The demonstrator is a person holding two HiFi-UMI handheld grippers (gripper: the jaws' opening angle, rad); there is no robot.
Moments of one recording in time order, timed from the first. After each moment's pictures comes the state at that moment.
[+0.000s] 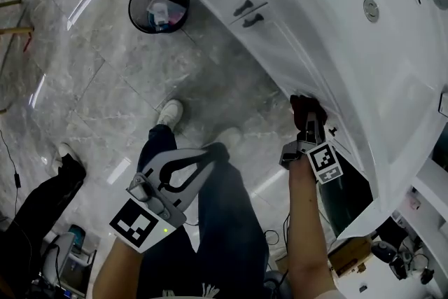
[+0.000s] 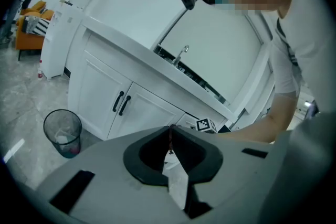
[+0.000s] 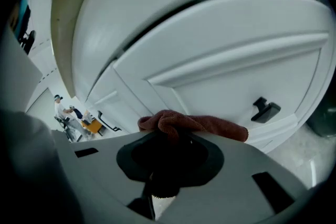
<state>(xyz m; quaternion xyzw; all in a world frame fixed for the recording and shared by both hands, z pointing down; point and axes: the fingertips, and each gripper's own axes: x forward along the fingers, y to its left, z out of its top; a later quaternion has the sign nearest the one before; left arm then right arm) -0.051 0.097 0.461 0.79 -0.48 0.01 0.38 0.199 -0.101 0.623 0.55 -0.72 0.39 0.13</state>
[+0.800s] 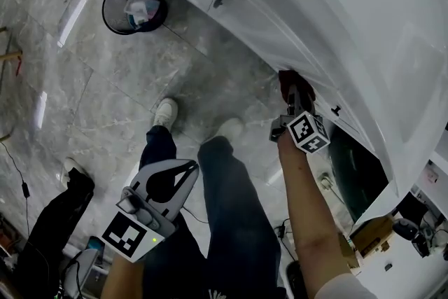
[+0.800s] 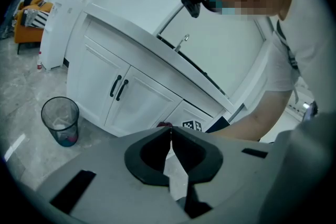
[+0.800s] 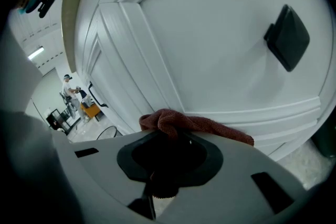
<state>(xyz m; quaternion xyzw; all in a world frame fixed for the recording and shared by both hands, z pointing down) -0.023 0.128 0.496 0.79 -0.46 0.05 0.41 0.205 -0.092 0.710 0.54 -0.75 0.34 0.17</state>
